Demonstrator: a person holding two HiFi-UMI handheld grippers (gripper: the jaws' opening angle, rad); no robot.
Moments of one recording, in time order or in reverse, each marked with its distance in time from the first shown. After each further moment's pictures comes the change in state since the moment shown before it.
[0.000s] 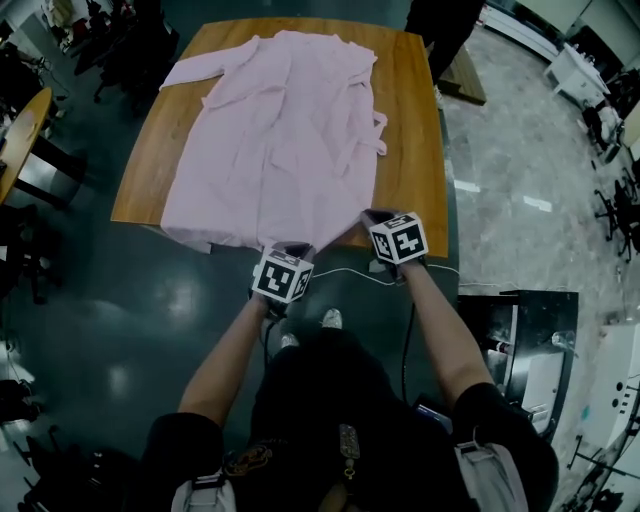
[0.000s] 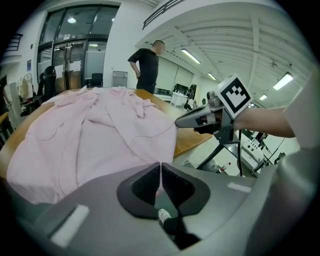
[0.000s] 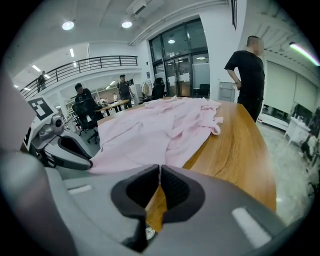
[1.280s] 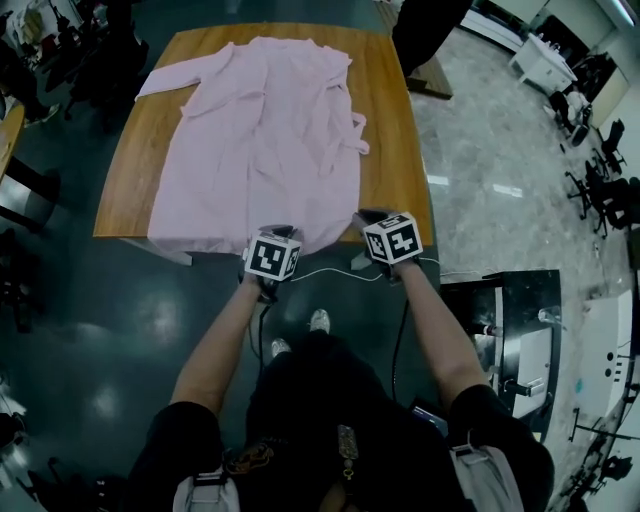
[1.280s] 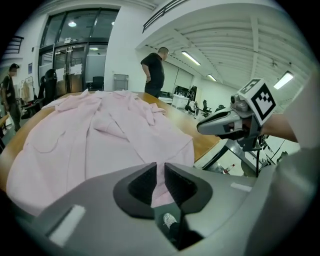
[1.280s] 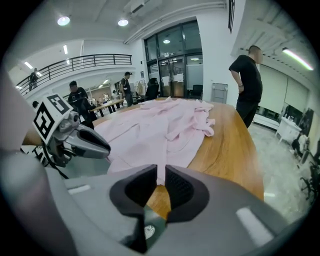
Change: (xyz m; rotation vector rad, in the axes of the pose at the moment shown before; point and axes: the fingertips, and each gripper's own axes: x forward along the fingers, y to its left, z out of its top) left arm 0.010 0.046 0.017 0.009 -0.028 0.010; right arm -0.018 0.013 0.004 0.028 0.002 -0.085
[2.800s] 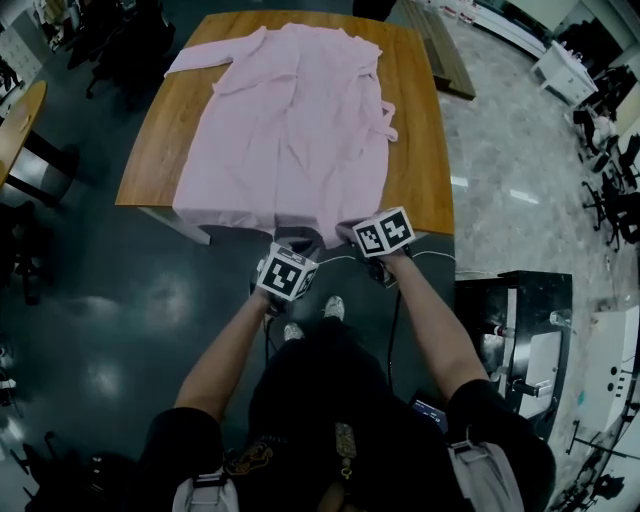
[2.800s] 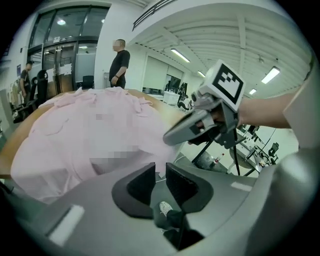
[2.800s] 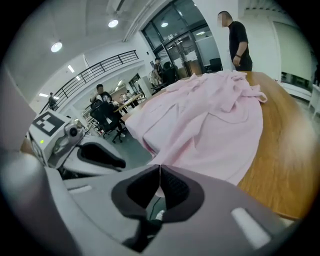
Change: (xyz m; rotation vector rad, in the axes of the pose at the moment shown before) left arm -0.051 -0.041 -0.067 0.087 0.022 -0.076; right arm 0.030 0.128 -0.035 0.098 0.151 0.342
